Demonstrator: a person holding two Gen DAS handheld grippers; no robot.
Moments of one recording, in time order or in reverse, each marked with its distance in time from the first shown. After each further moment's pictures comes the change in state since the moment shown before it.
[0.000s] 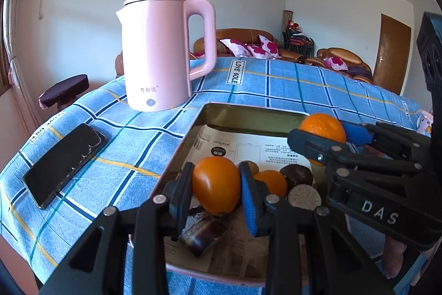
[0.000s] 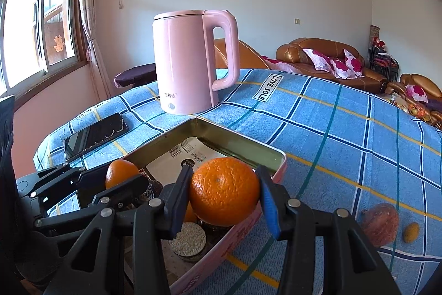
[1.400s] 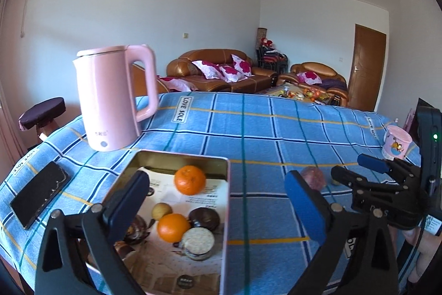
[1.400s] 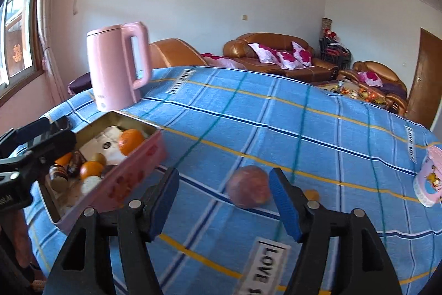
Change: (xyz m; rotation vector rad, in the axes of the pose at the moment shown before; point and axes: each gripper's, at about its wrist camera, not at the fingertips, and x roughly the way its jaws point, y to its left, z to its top) left arm -0.040 -0.087 0.041 0.058 -0.113 -0.158; right arm -0.084 -0.123 -0.032 0.132 0.016 -0.309
